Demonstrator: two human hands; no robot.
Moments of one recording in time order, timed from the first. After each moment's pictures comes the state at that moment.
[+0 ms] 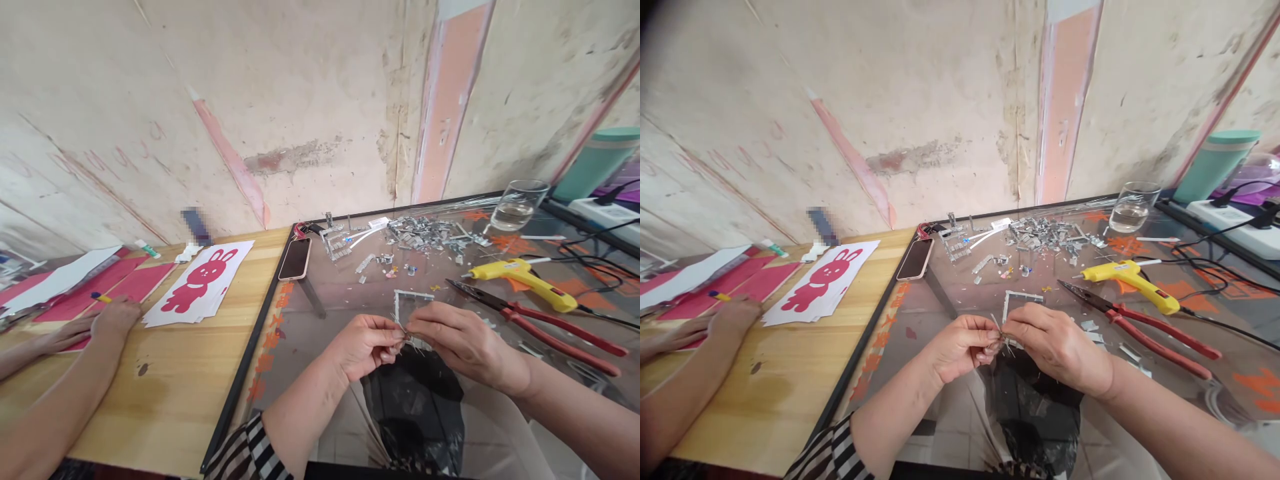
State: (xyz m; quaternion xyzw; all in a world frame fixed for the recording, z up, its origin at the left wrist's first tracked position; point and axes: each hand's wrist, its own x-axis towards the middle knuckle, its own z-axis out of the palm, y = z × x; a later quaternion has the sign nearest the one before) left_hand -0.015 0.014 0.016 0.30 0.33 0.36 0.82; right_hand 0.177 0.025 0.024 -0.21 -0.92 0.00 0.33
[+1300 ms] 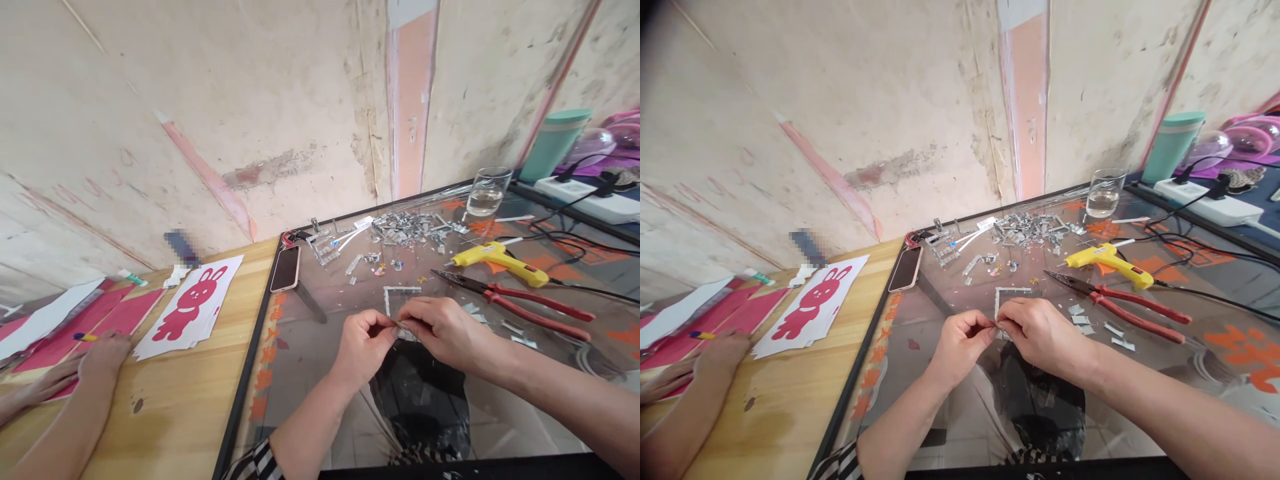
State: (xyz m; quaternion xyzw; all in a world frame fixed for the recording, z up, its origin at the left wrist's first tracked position) left_hand -0.006 0.008 0.012 0.61 0.47 0.40 0.49; right_hand 0.164 0.020 0.025 -0.40 -0.85 0.20 0.29
